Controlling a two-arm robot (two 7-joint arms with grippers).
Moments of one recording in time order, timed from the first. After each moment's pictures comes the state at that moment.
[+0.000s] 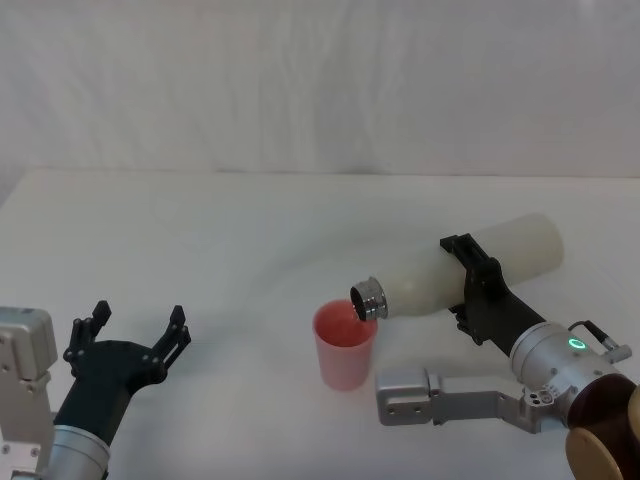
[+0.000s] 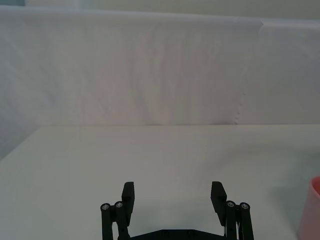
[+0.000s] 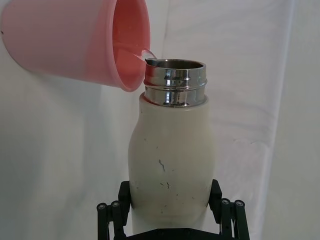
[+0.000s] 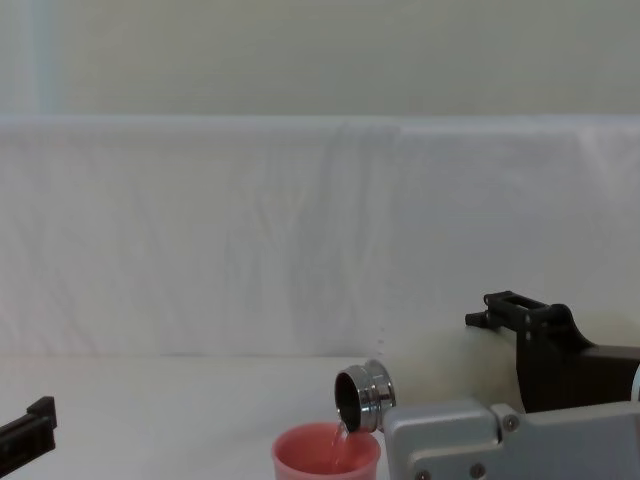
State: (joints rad) left arm 0.27 0.24 0.04 -1.85 -0.25 -0.02 -0.02; right arm 0.24 0.46 -0.63 -1.78 -1.15 0.25 0.36
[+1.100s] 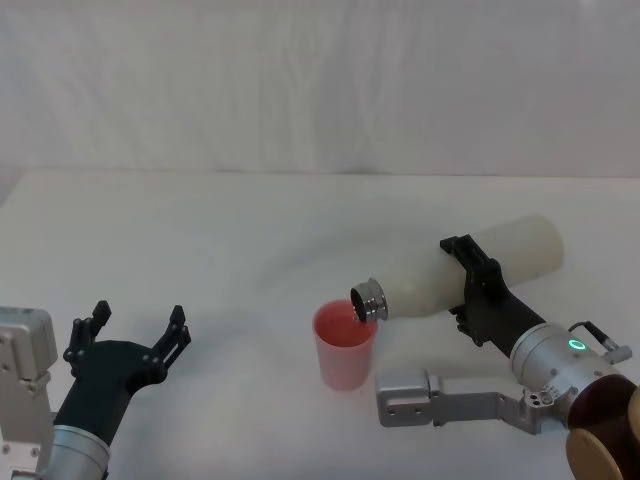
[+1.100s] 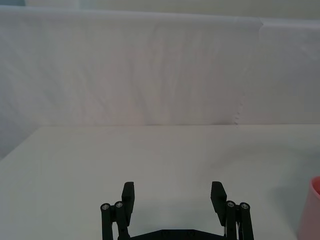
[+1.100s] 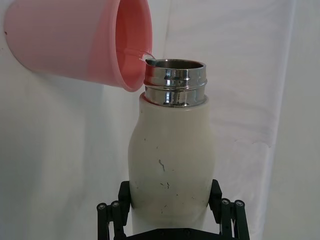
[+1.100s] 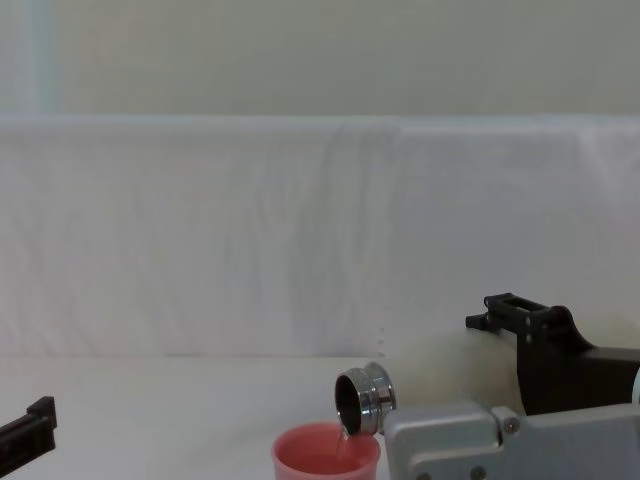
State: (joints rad) left arm 0.27 0.24 0.04 -1.85 -0.25 -0.02 -0.02; right arm 0.24 0.46 -0.63 -1.78 -1.15 0.25 0.36
